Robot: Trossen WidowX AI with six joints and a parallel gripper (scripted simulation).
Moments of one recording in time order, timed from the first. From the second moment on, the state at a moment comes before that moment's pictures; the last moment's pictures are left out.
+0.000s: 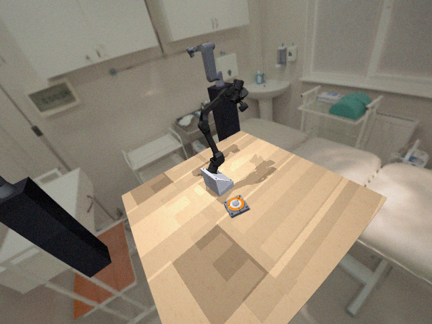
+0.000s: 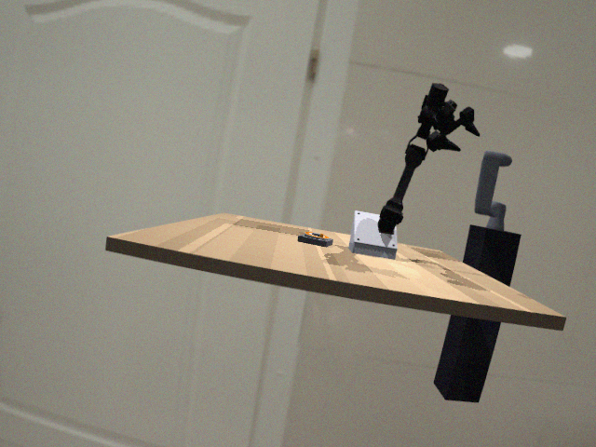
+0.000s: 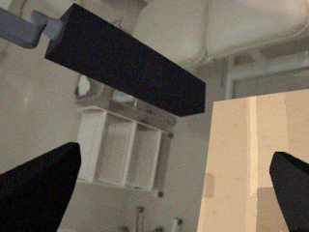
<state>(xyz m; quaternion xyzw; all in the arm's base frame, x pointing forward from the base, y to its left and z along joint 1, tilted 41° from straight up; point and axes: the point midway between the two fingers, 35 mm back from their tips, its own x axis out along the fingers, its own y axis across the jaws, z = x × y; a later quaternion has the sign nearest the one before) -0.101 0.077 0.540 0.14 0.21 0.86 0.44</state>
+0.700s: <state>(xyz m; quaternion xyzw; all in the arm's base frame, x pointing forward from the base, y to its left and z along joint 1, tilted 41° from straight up) 0.087 0.229 0.435 0.11 0.31 0.64 0.69</state>
